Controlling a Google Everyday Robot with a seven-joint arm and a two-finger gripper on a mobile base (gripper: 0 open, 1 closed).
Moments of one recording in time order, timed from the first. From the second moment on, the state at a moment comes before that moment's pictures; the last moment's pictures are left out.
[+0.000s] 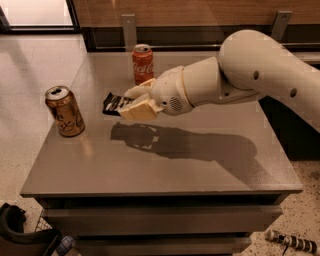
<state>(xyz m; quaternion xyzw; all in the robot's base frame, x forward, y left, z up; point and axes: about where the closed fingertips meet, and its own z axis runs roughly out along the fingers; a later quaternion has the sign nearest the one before) 0.519 0.064 0.904 -0.55 0.65 0.32 0.41</state>
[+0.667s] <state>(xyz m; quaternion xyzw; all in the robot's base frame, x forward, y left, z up) 0.513 0.093 0.902 -0.57 0.63 0.31 0.42</state>
